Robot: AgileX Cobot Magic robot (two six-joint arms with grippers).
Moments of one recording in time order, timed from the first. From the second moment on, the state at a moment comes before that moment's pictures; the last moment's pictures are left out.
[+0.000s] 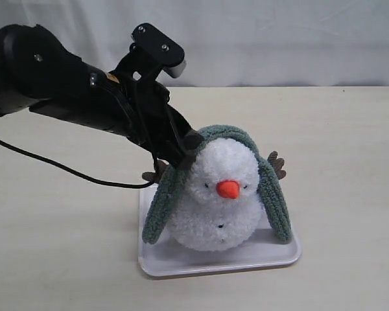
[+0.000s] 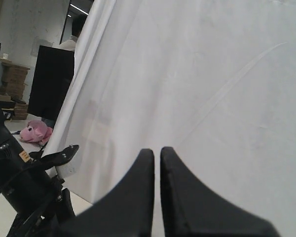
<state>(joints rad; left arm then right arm) -0.65 1.62 -1.08 -0.63 0.37 0.86 0.54 0.27 -0.51 0.46 0.08 -0.75</state>
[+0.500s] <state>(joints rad) -0.65 1.67 -1.08 -0.64 0.29 0.86 0.54 0.27 -0.51 0.46 0.08 -0.75</state>
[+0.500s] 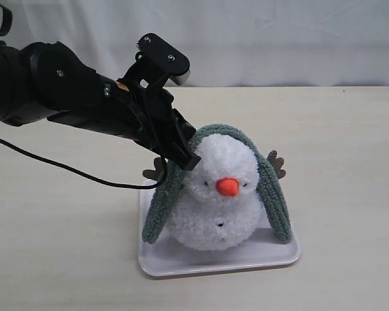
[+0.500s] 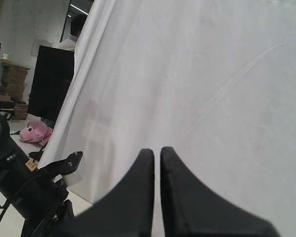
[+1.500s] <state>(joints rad) -0.65 1.67 -1.08 -0.74 0.34 0.86 0.54 0.27 -0.51 0.46 0.08 -0.75</state>
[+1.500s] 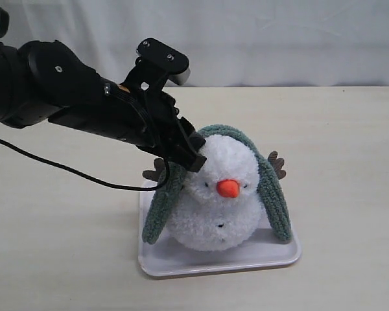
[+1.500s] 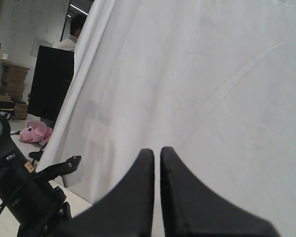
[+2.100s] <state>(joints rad) -0.65 1.75 -1.08 -0.72 0.31 0.86 0.54 0.27 -0.51 0.46 0.08 -0.75</state>
